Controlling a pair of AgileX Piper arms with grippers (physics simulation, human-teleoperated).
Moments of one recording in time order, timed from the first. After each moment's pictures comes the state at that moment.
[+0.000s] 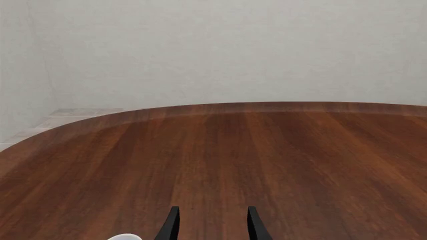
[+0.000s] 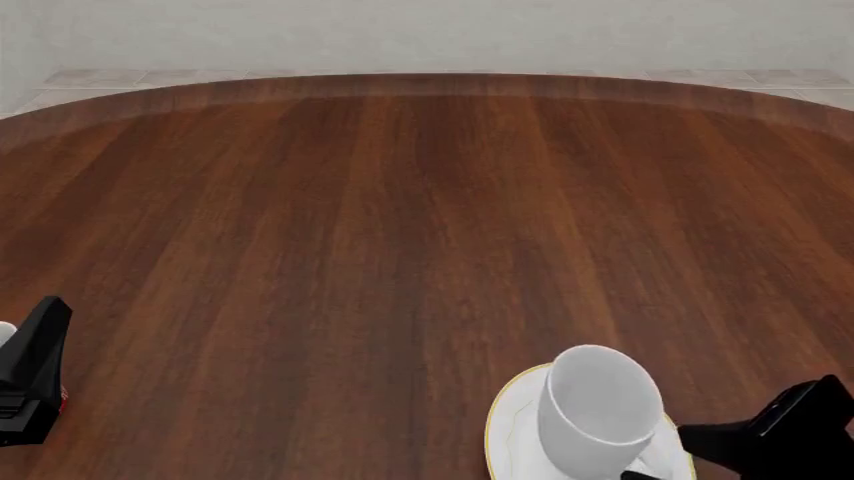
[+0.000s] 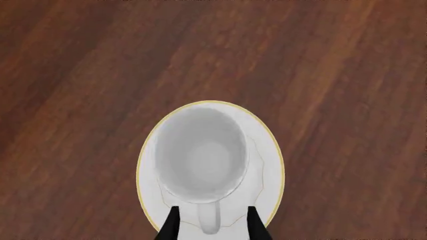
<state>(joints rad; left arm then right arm) -0.01 0.00 0.00 -0.02 0.01 0.65 0.47 -0.12 0.50 0.12</state>
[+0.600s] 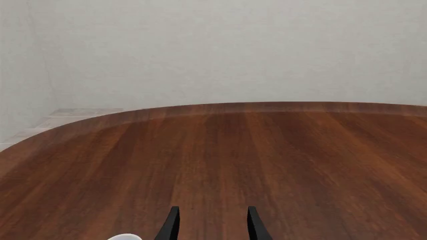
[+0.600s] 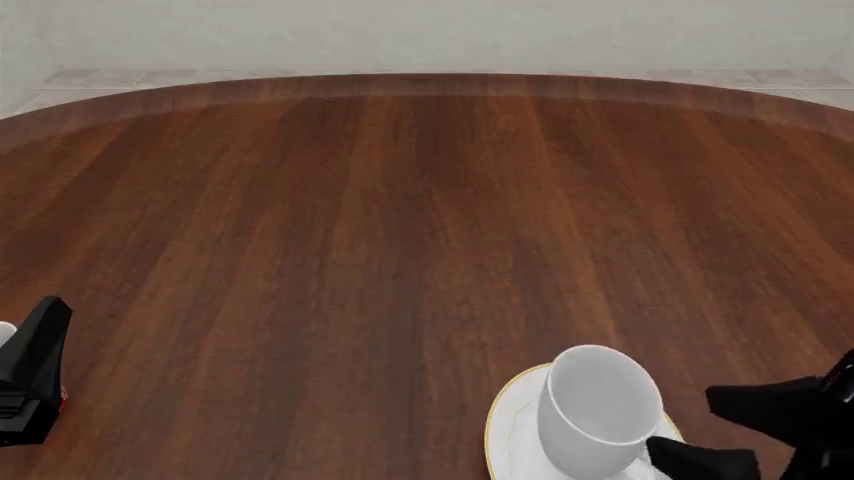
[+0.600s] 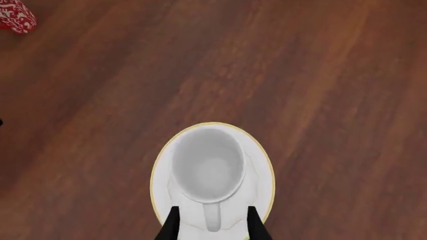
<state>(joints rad) -0.01 0.00 0.00 -0.02 0.01 0.65 0.37 -0.30 0.69 0.09</state>
